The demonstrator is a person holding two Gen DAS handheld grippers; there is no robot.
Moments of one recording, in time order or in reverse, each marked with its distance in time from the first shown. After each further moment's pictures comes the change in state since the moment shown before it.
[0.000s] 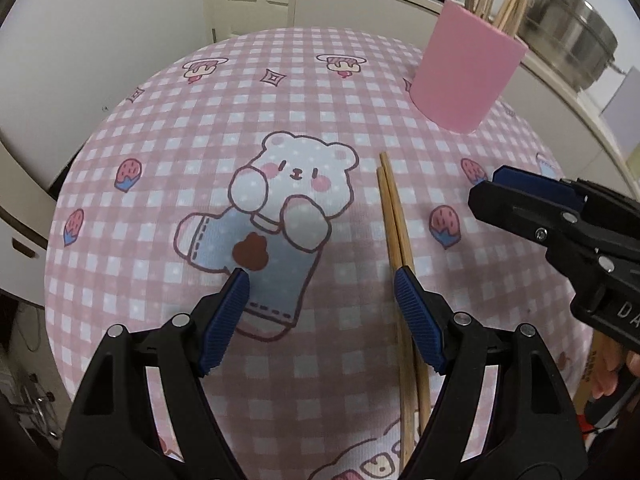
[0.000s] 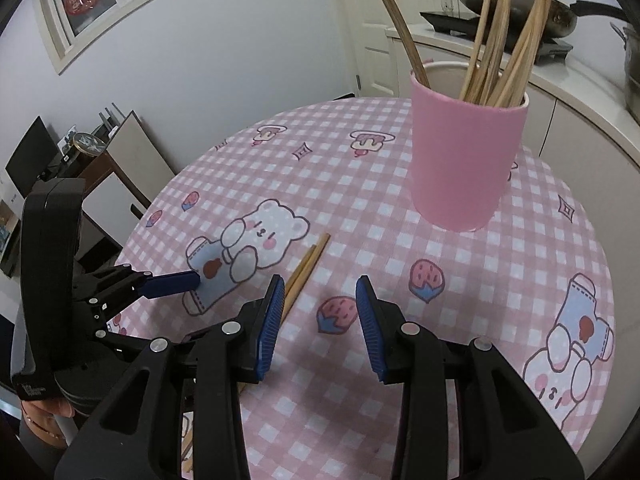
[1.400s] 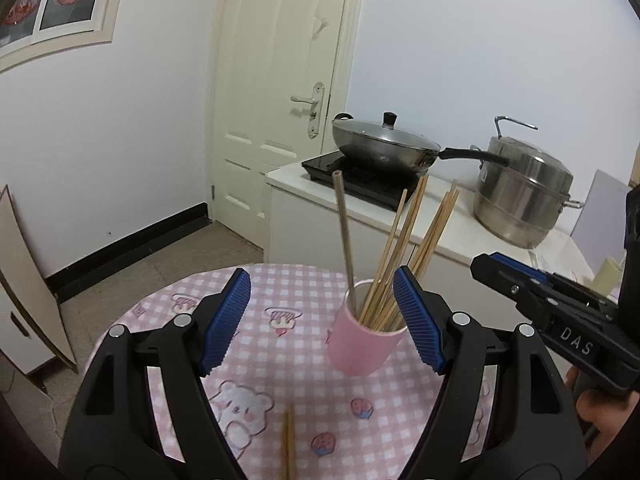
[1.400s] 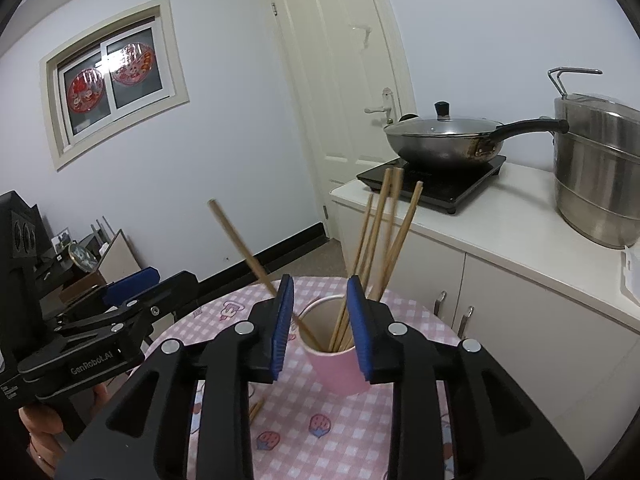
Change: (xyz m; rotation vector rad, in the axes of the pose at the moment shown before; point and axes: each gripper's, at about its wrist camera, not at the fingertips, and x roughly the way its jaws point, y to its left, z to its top) left arm -0.141 -0.062 0.096 -0.044 -0.592 -0.022; right arm -0.130 -0.061 0.071 0.042 -0.455 -0.064
